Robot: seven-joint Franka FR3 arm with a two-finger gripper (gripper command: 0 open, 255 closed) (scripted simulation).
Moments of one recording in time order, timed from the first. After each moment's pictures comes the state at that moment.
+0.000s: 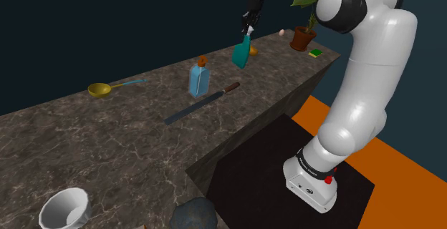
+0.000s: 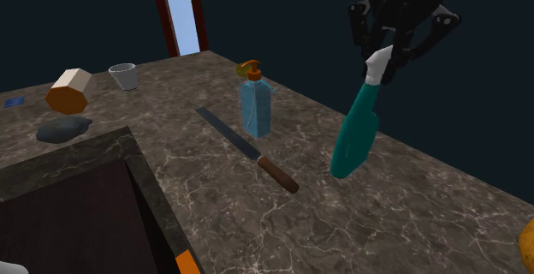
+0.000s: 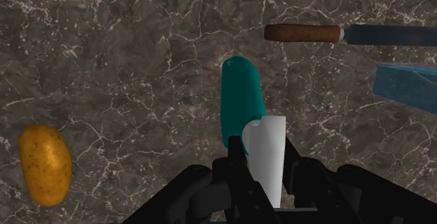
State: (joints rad) arm -0.14 0.38 -0.24 -1.45 0.11 1.80 -0.45
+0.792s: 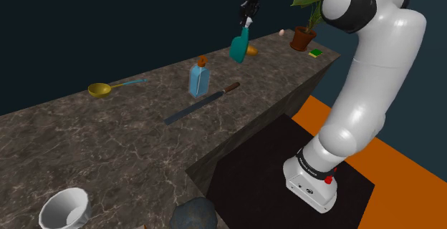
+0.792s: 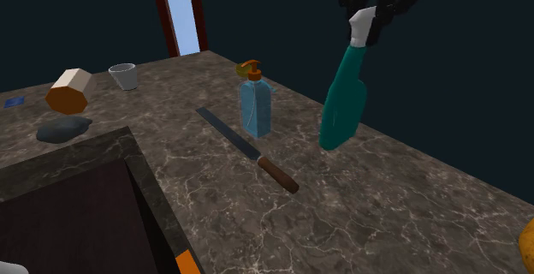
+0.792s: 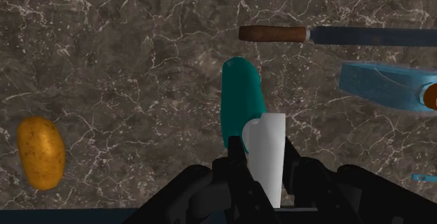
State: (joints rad) arm -0.10 0.33 -0.23 -1.40 0.09 1.70 -0.38
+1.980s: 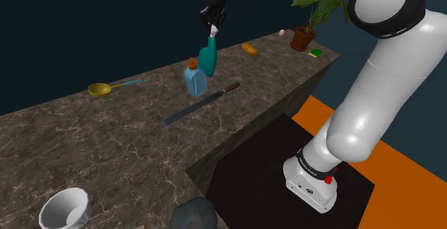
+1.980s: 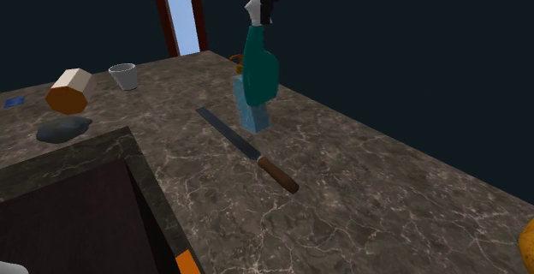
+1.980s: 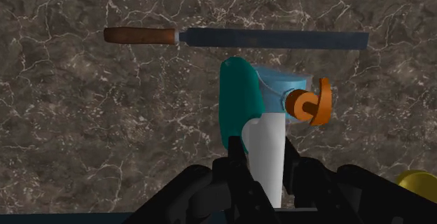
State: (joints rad) arm 0.16 0.17 -0.08 -1.63 0.04 1.78 0.02
